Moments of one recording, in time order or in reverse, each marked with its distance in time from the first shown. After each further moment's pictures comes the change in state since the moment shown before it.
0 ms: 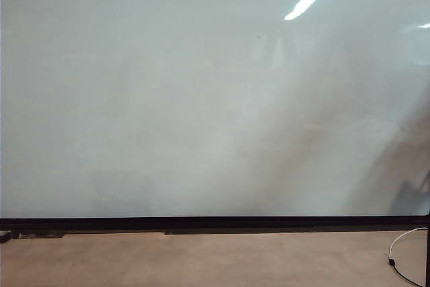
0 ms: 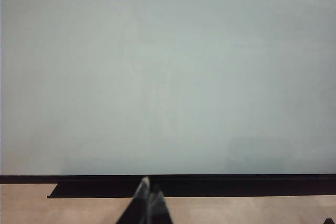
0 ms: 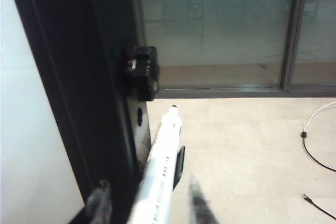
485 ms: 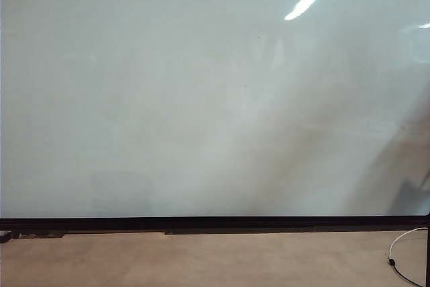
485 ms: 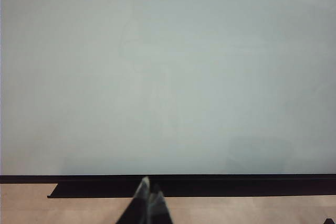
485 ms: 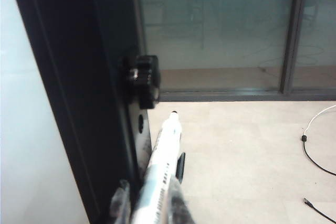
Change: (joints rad) left arm 0.000 0.000 0.000 0.000 0.000 0.000; right arm 0.000 0.000 0.000 0.017 0.000 0.010
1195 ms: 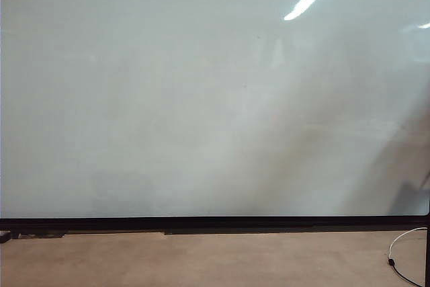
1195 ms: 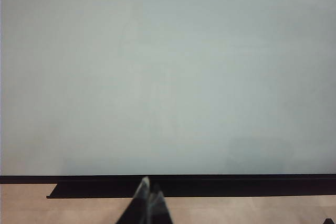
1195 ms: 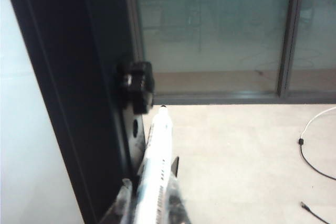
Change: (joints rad) left arm 0.000 0.000 0.000 0.000 0.000 0.000; right arm -0.002 0.000 0.000 0.017 -0.001 0.005
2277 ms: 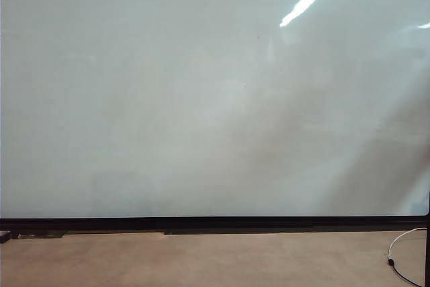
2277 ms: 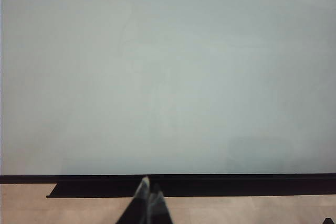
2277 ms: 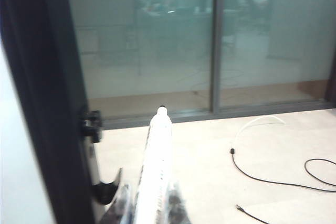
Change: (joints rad) left arm 0.000 0.000 0.000 0.000 0.000 0.000; right arm -0.062 -0.274 -0.235 0.040 0.203 0.003
